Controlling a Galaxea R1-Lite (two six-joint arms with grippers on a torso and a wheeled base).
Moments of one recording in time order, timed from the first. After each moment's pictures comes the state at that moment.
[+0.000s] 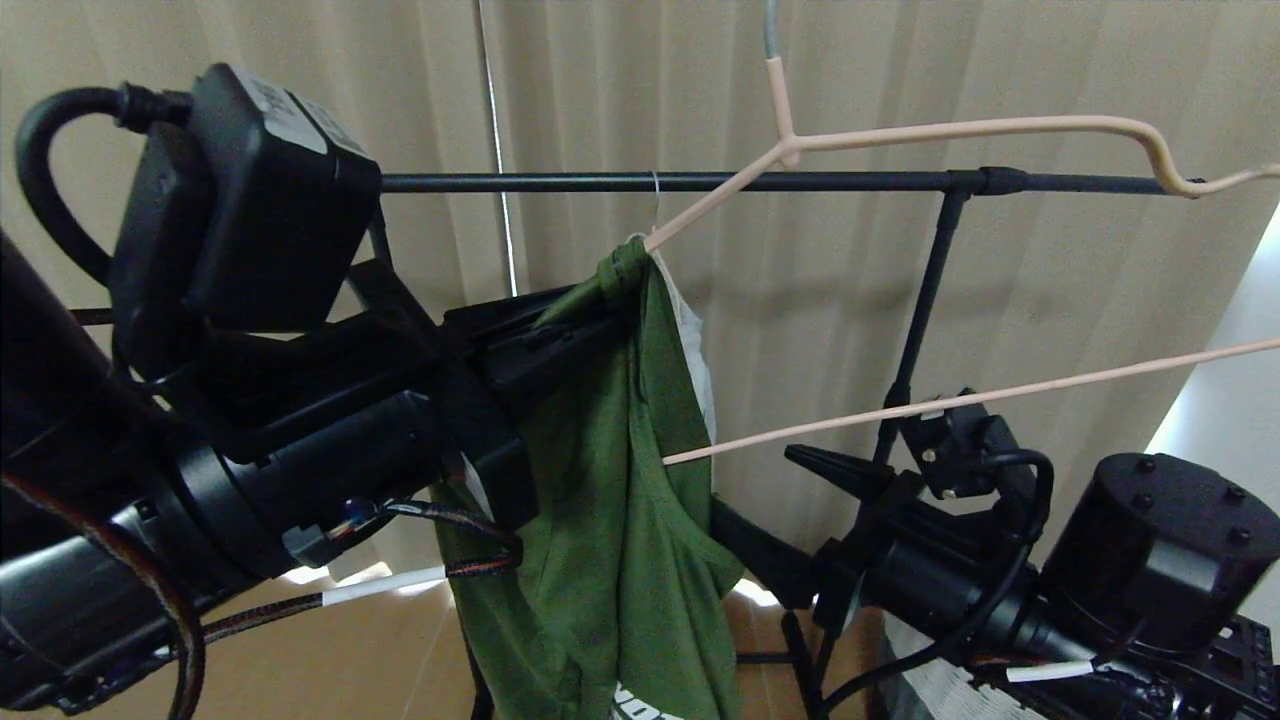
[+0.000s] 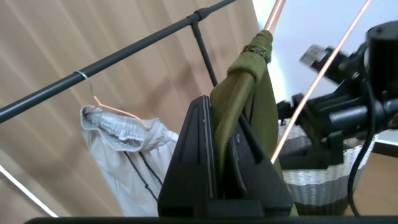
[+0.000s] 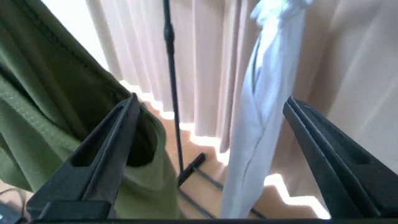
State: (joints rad) left arm -0.80 1.40 -0.72 -0.83 -0.08 0.32; right arm 0.77 1.71 -0.39 -1.24 -0.01 0.14
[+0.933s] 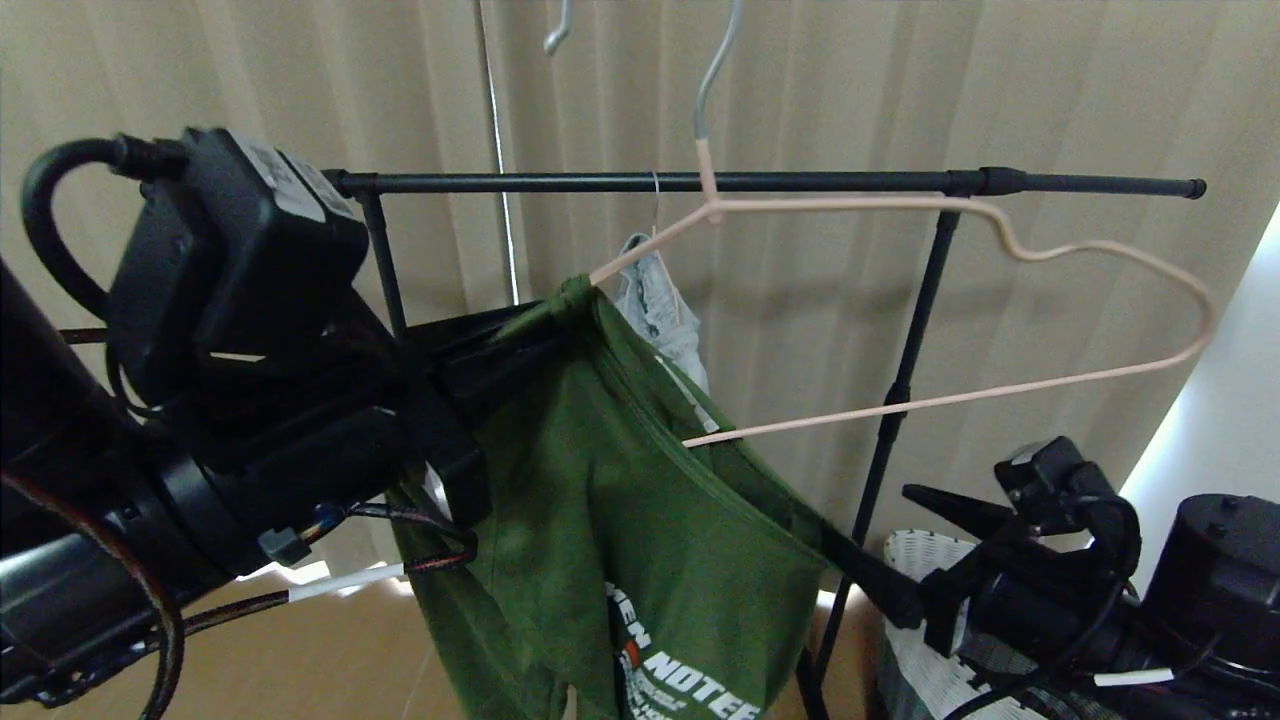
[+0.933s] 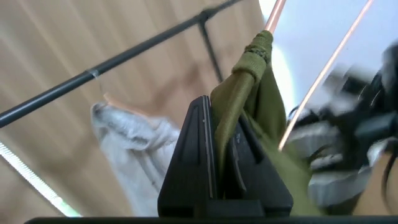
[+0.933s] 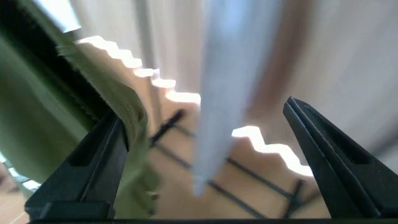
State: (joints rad) left arm -0.71 1.37 -0.67 -0.80 -0.07 0.41; right arm 0.51 1.63 -0.18 -1.23 -0.02 0.06
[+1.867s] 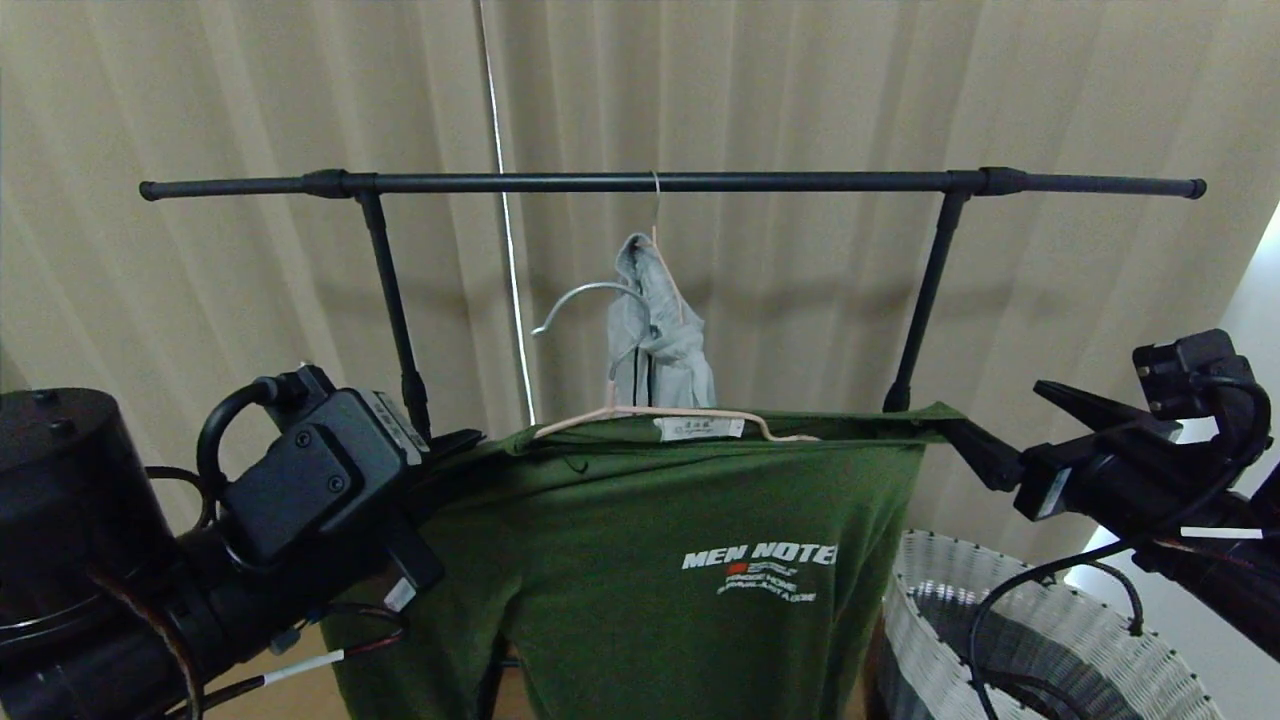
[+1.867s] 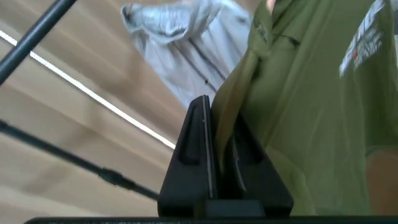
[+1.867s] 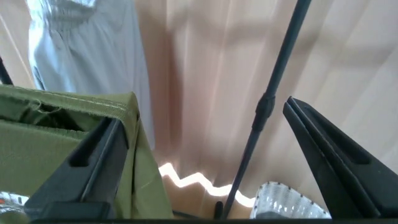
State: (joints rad) left arm -0.59 1.38 -0.44 -0.80 0.07 0.65; right arm 0.22 1.54 -0.30 -1.21 -0.01 -0.03
